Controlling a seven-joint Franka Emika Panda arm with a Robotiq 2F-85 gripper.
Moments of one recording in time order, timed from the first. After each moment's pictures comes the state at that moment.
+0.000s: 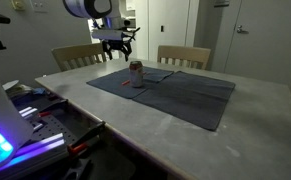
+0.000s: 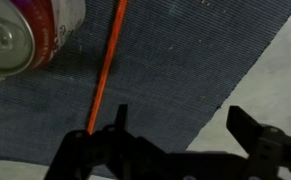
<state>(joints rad) 0.17 0.20 0.08 -2.46 0.23 2.89 -0.41</state>
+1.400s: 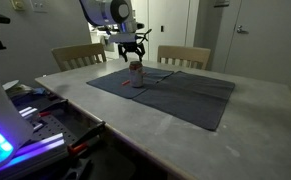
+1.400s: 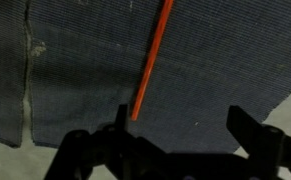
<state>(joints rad) 0.14 0.40 0.02 -2.21 -0.09 2.85 -0.13</state>
